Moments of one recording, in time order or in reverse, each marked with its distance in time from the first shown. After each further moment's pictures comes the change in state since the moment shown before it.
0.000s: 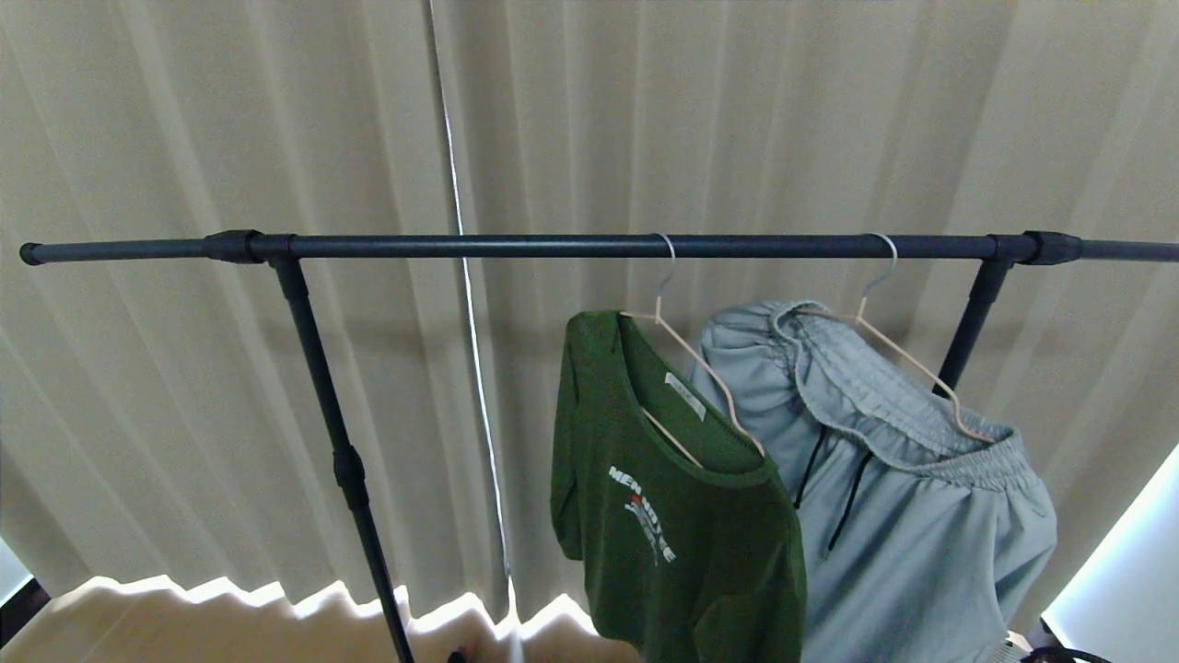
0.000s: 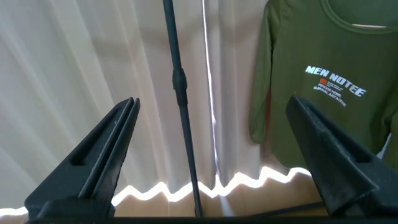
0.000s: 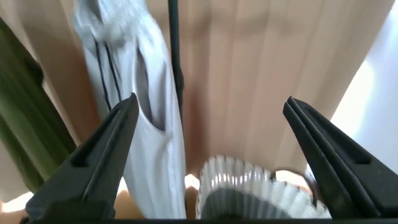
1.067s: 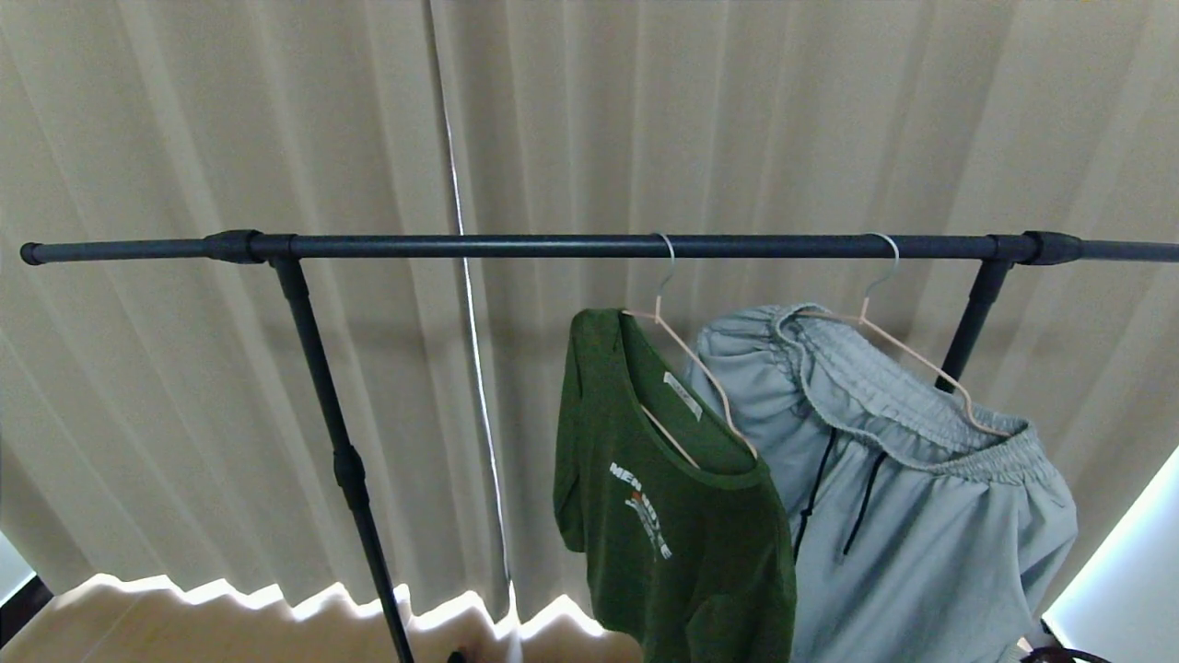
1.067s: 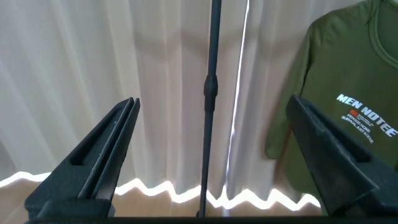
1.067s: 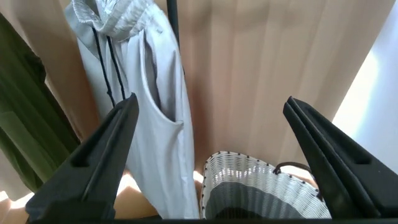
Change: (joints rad) left arm 0.002 -0.003 0.000 -0.038 0.189 -0.095; right arm 0.000 0.000 0.005 -0.001 -0.002 0.024
